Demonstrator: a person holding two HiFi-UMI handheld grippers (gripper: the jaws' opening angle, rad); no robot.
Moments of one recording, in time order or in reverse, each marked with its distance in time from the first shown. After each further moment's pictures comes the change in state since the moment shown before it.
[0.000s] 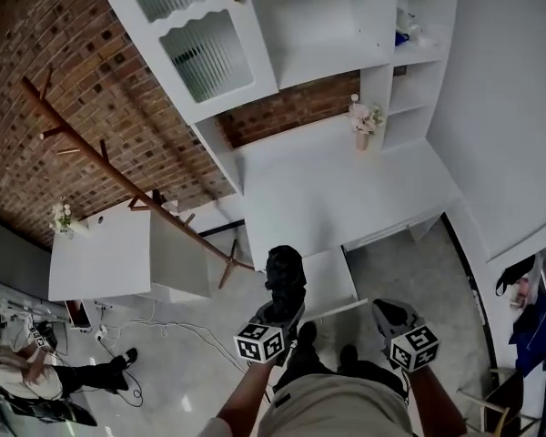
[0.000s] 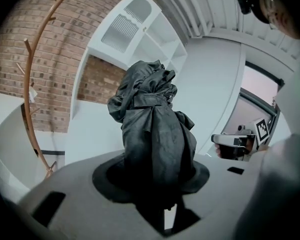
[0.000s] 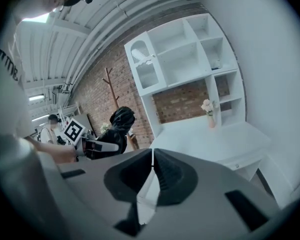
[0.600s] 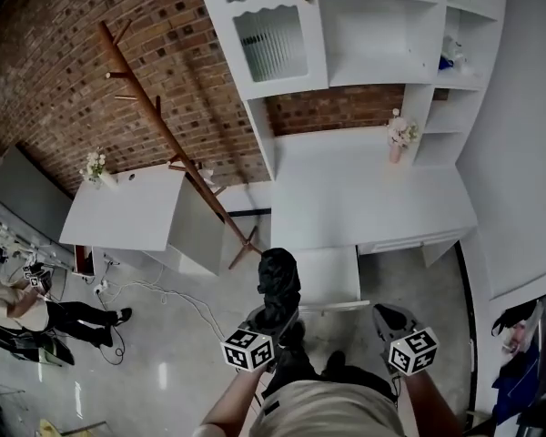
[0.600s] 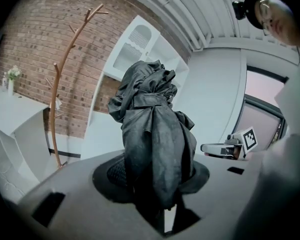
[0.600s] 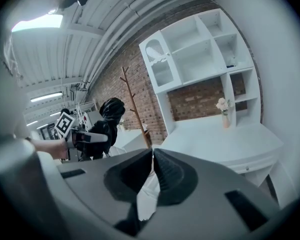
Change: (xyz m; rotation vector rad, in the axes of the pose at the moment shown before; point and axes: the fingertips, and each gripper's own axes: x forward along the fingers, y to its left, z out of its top) left arm -0.093 -0.047 -0.012 -0.038 -0.159 0.139; right arm -0.025 0.023 -0.014 -0.075 0.033 0.167
